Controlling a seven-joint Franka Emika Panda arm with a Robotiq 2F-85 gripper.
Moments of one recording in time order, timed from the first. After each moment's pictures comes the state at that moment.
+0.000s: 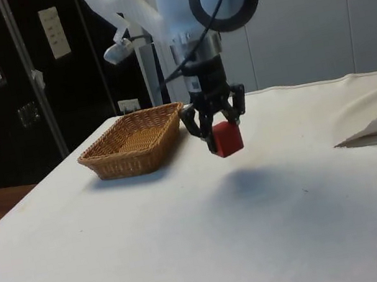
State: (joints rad) arm 0.20 0.12 -0.18 -2.57 0.00 2.67 0.77
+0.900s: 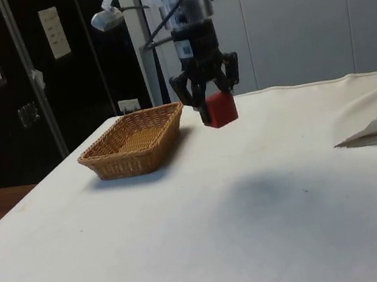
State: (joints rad) arm 0.20 -0.05 -0.19 -2.55 -0.01 2.46 0.74
